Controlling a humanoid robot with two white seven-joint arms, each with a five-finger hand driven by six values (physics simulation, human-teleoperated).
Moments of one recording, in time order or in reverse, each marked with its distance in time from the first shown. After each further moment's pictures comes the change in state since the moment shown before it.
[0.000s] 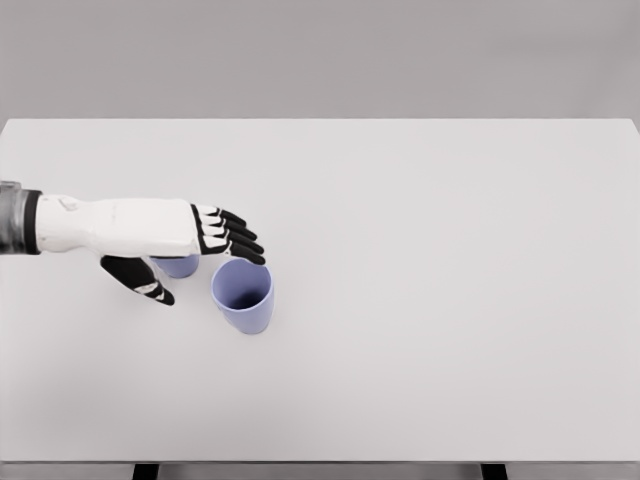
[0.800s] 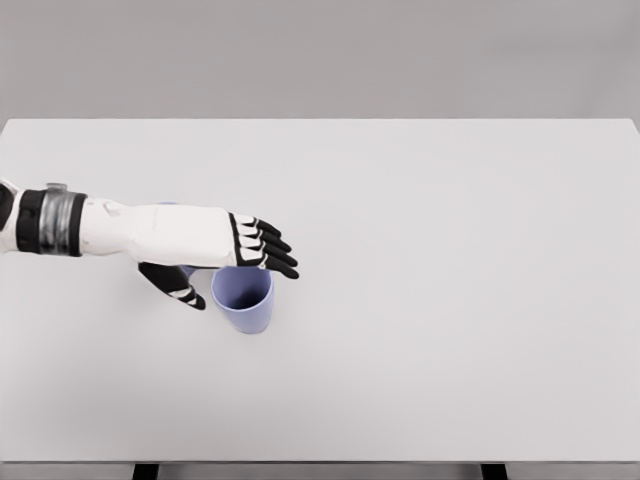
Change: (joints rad) left arm -0.052 -0.091 -0.060 0.001 -0.053 0.000 0.007; right arm 0.009 0.000 -0.003 0.001 0.000 0.000 0.000
